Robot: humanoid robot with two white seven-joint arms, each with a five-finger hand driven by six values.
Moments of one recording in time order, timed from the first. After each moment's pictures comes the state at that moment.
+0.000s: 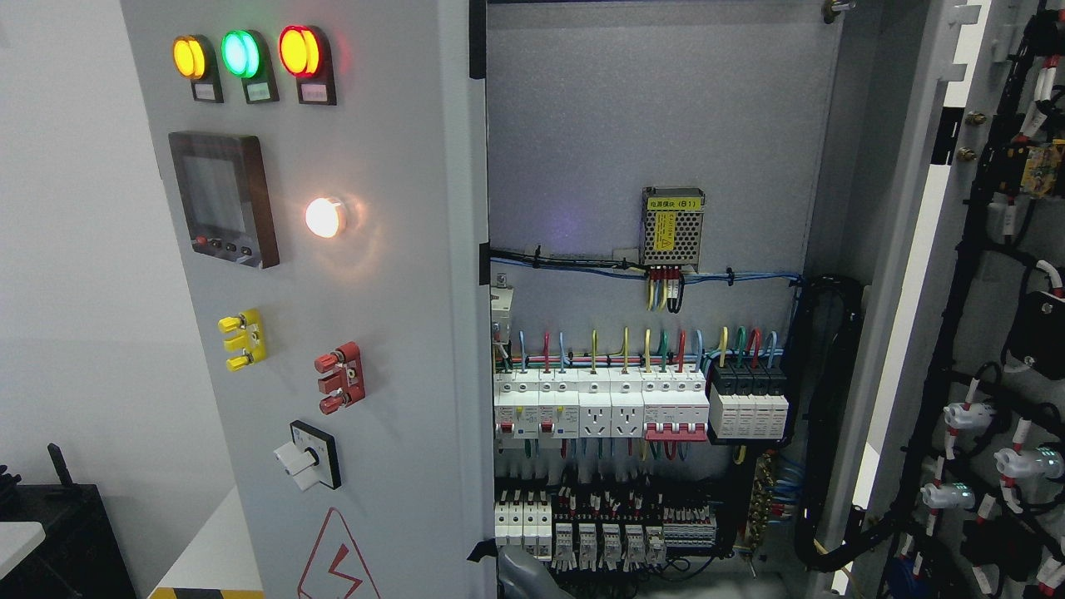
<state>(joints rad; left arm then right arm) 0.05 -0.02 -0.01 -0.05 -0.05 -0.03 -0.26 -0.60 -0.20 0.73 -1.56 -0.78 0.06 0.45</state>
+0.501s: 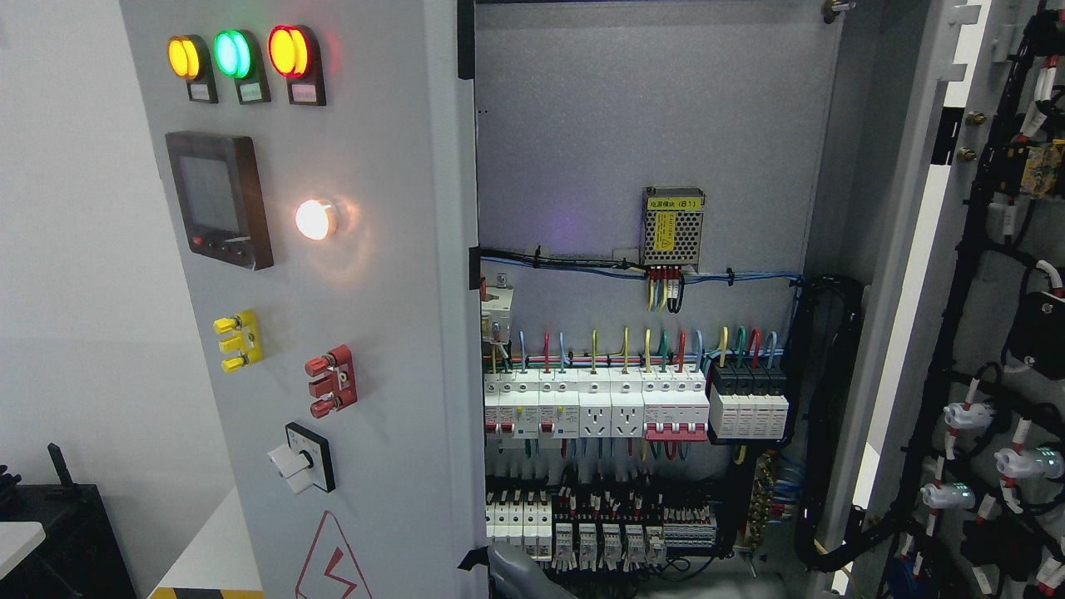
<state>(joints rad) 0.05 -0.01 0.00 -0.05 -0.05 -0.03 -0.27 -0.62 -0.20 0.75 -1.56 -0.78 0.06 0.45</state>
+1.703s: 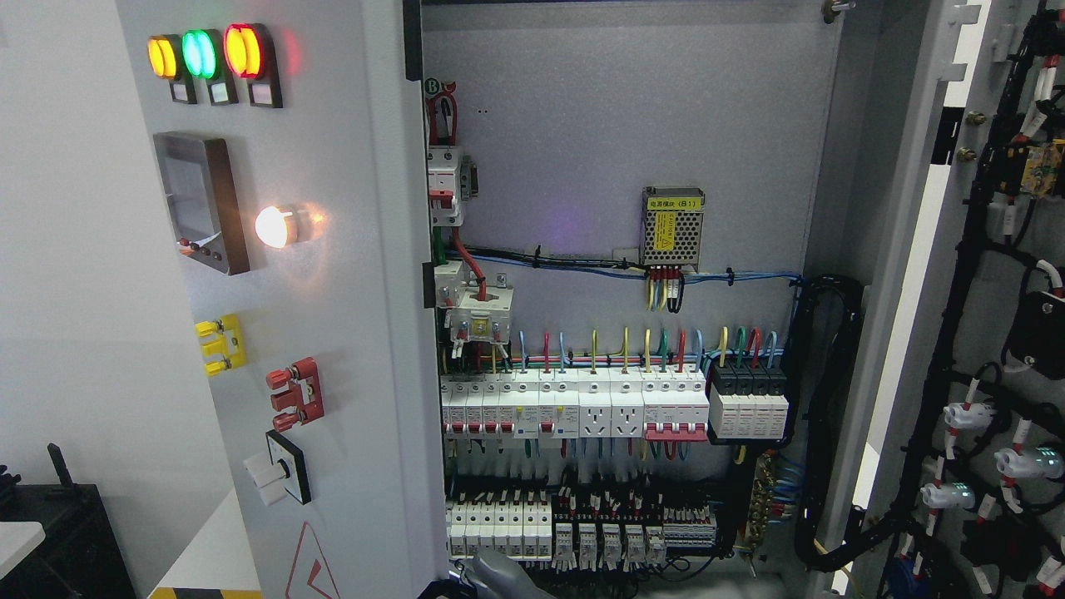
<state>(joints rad) 0.00 0.00 0.00 -0.05 -0.05 -0.03 -0.27 -0.63 -0.19 0.77 -1.59 -0.81 0.06 0.49</state>
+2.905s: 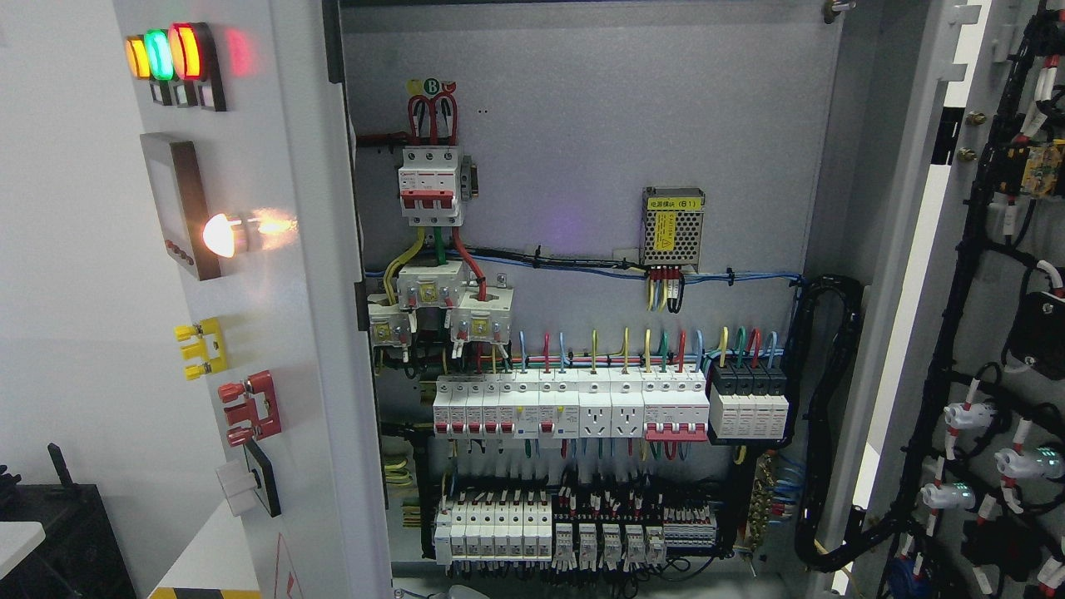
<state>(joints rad) 0.00 0.00 0.00 -0.05 -0.05 -0.03 -0.27 -0.62 -0.18 0.83 -1.61 -0.81 0.06 0.49</state>
